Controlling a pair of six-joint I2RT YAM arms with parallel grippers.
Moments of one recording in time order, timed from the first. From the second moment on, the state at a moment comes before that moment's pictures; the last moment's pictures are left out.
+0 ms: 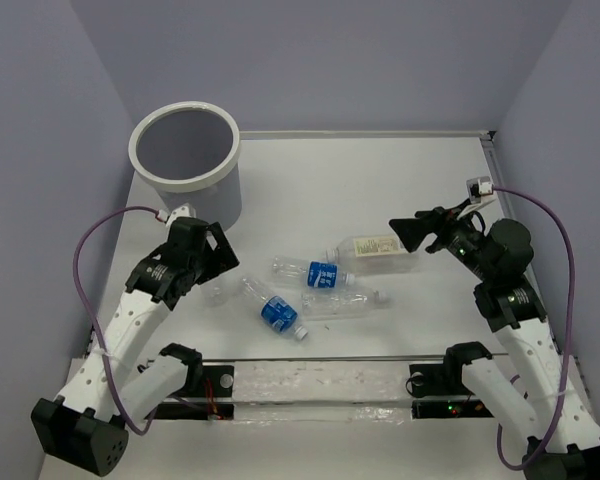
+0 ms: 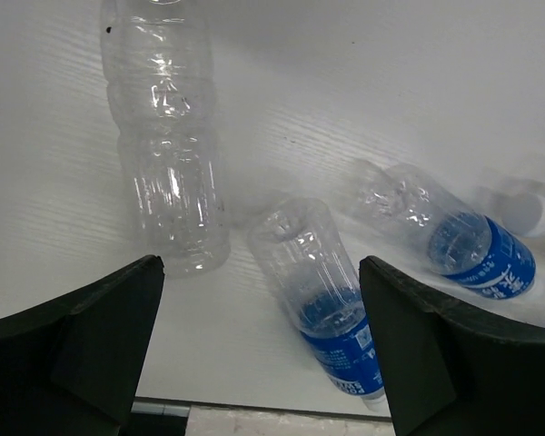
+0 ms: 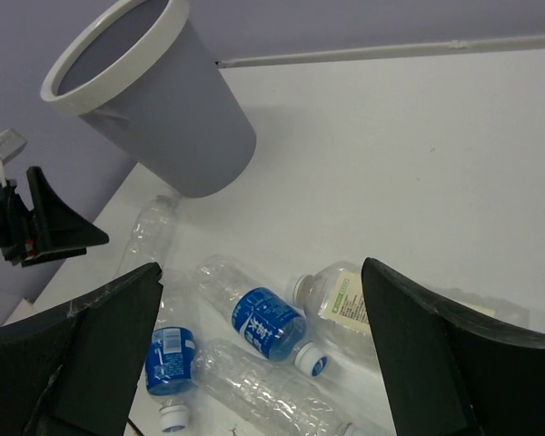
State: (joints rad) left arm -0.36 0.85 0.83 -0.83 -0.20 -0.70; right arm 0.20 0.66 0.73 -0.10 -0.42 0.45
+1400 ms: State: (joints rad) left arm -0.08 1.43 0.78 -0.40 -0.22 -0.62; right arm 0.23 0.59 0.67 -0.02 -0.55 0.47
